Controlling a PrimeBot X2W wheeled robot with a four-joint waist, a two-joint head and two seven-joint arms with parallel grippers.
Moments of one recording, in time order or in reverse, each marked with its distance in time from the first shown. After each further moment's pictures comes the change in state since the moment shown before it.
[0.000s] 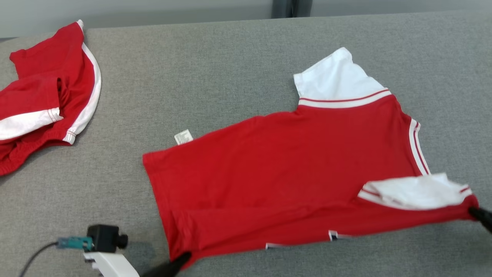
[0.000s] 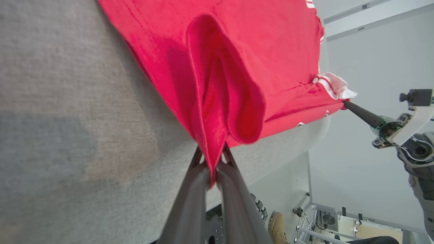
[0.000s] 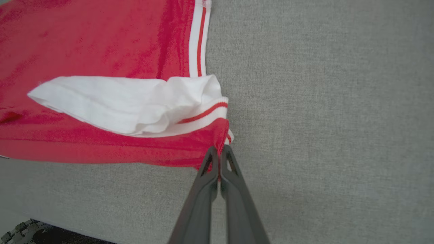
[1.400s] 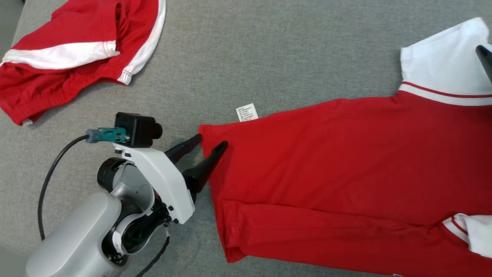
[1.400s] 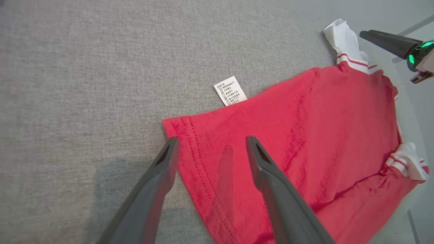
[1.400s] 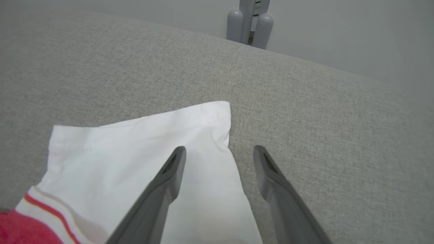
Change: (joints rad) left arm -0.491 -0.137 -0.112 0.093 0.286 0.076 -0.002; right arm -0.773 0.202 0.080 0.335 -0.429 0.000 0.036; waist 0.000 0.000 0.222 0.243
